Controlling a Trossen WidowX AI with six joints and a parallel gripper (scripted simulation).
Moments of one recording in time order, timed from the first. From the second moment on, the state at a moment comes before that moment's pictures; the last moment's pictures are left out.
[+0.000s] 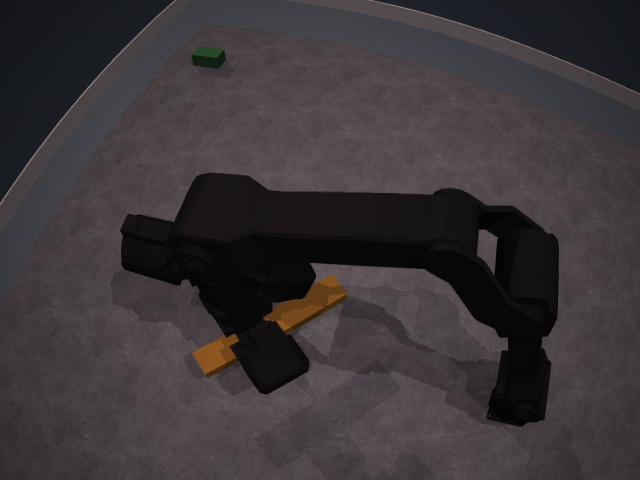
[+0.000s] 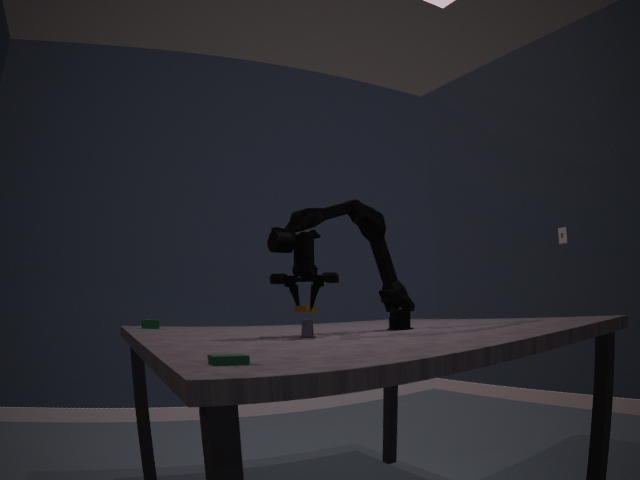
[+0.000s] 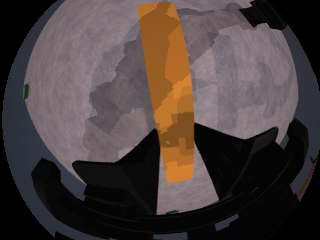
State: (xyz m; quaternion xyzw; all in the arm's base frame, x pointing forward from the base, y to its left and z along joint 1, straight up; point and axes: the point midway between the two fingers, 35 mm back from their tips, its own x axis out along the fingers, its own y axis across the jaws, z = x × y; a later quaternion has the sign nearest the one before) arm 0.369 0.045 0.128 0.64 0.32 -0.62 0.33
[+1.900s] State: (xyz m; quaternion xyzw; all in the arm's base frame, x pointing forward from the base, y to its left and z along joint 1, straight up) arm 0.368 0.044 0.111 0.64 0.32 -0.62 0.33
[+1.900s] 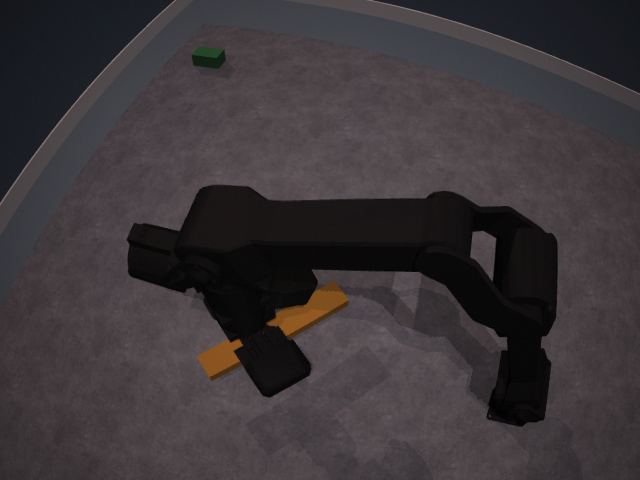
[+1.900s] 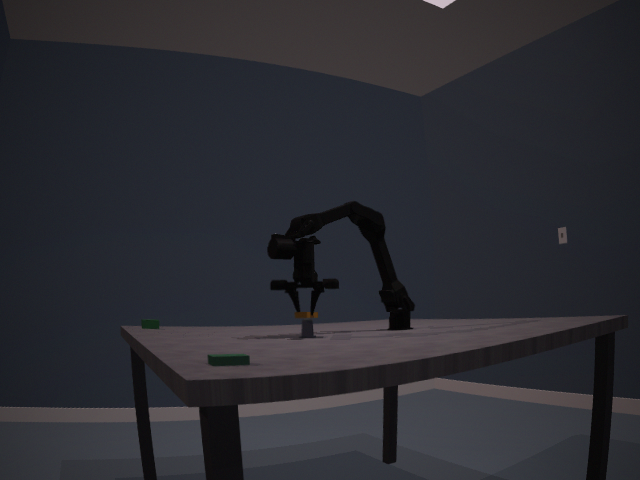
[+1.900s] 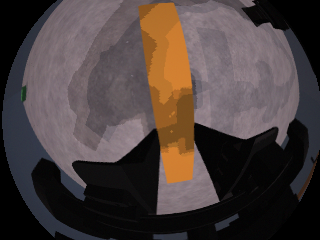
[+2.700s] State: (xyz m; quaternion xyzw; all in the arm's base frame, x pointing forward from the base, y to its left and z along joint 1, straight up) arm 0.368 0.044 0.109 0.64 0.32 -0.62 0.33
